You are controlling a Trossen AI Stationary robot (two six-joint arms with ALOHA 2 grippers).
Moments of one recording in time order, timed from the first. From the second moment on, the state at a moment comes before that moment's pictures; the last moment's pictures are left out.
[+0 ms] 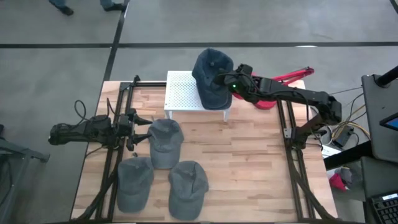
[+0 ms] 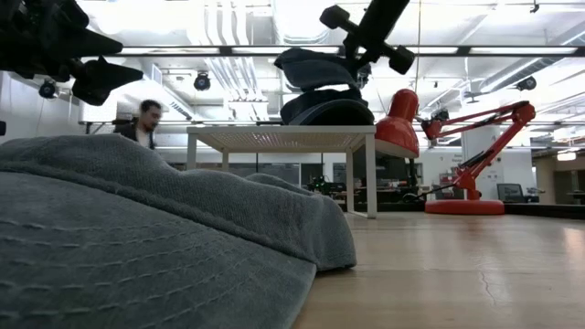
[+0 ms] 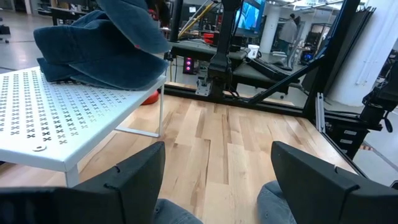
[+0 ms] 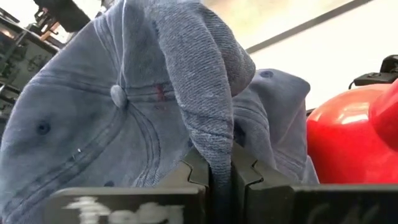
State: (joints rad) left arm -0.04 0.02 0.21 -0.27 -0.12 -0.15; right arm -0.28 1.53 1.46 -0.63 0.72 1.27
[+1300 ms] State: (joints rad) left arm -0.04 0.02 0.21 -0.27 -0.12 -0.15; right arm -0.32 1.53 1.45 -0.75 0.72 1.35
